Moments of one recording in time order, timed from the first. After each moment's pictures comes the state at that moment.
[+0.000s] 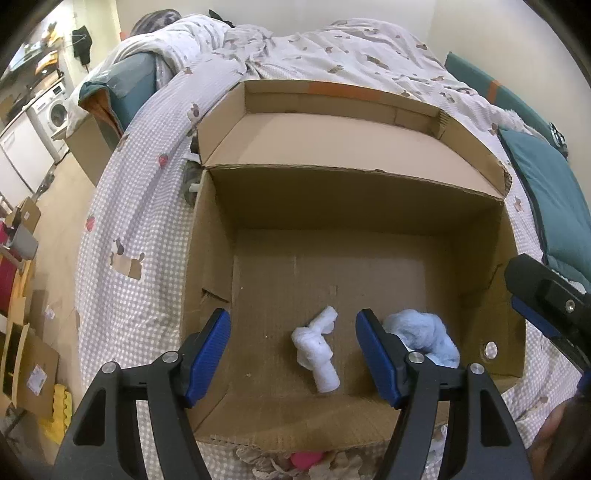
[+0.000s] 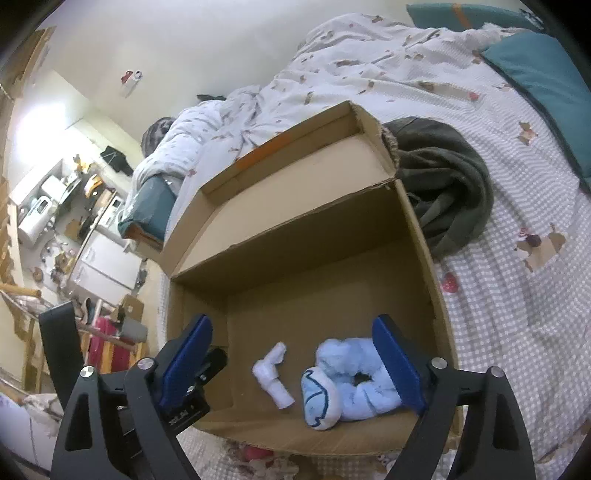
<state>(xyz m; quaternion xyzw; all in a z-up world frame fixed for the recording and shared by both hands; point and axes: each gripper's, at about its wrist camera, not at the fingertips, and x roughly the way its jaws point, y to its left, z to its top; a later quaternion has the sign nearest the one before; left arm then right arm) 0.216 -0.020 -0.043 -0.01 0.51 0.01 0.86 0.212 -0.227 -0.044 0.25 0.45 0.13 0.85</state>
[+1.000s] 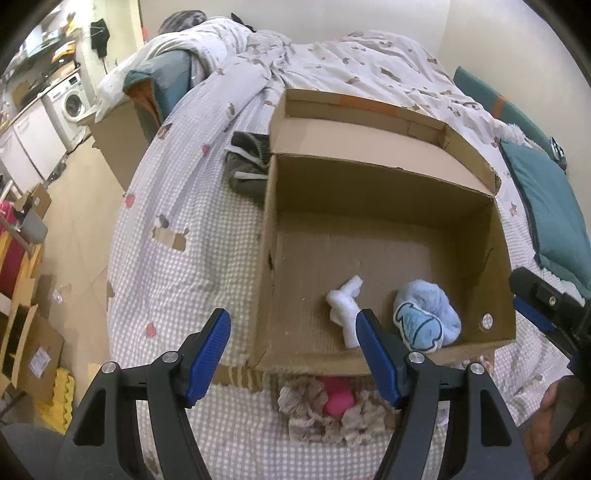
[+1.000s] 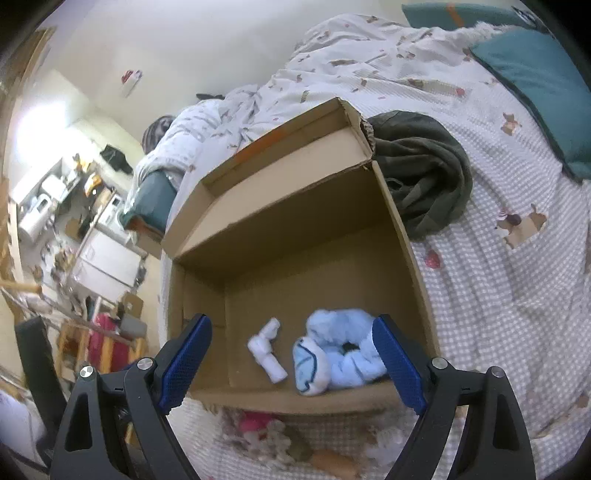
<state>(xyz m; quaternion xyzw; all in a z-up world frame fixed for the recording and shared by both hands) 0.155 0.020 -0.015 -0.04 0.50 0.03 0.86 0.180 -0.234 -0.041 0.24 0.45 0.13 0.85</state>
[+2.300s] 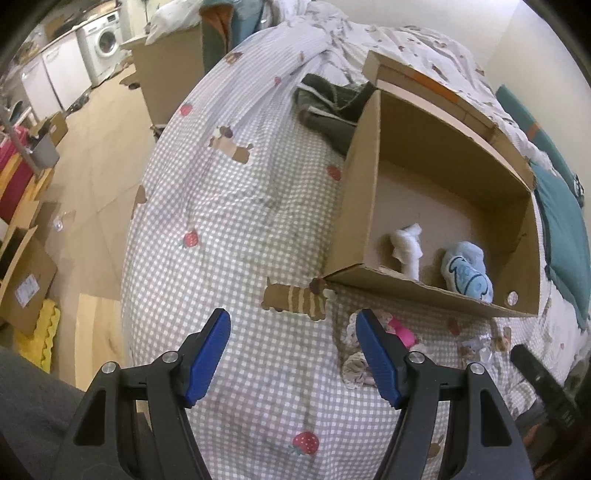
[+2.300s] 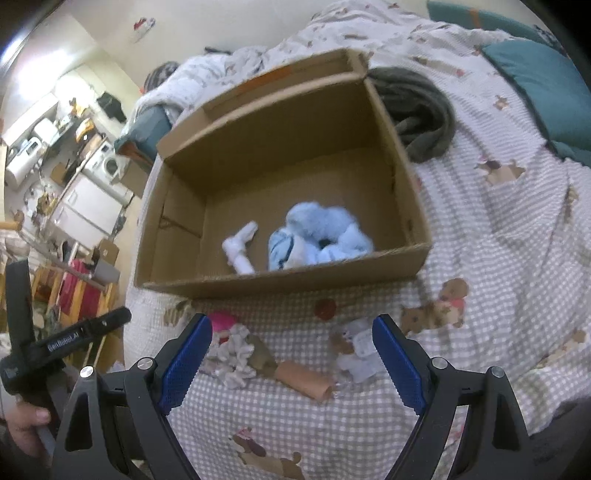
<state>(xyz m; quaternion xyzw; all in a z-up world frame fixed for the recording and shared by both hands) 0.101 0.085 -0.058 -0.12 0.55 0.07 0.82 0.111 -0.210 -0.079 0.15 0.51 0.13 0.84</state>
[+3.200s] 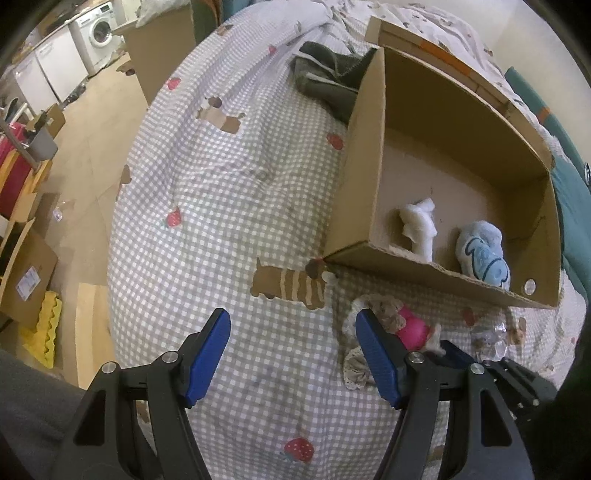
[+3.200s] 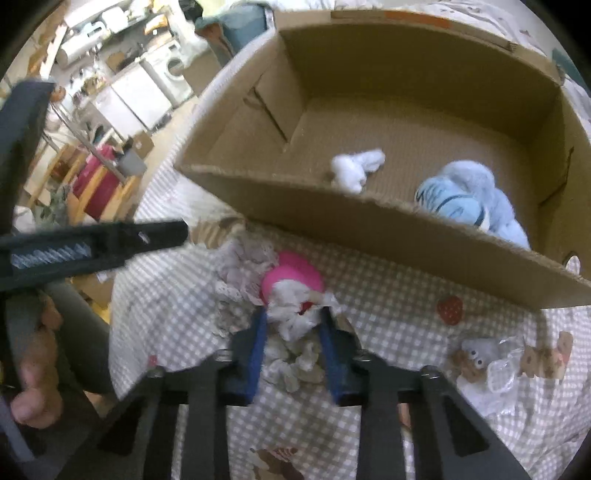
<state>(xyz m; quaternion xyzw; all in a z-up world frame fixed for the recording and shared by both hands) 0.114 0.072 -0.087 -0.12 0.59 0.07 0.80 0.120 -0.098 -0.120 0.00 0.55 0.27 0.79</state>
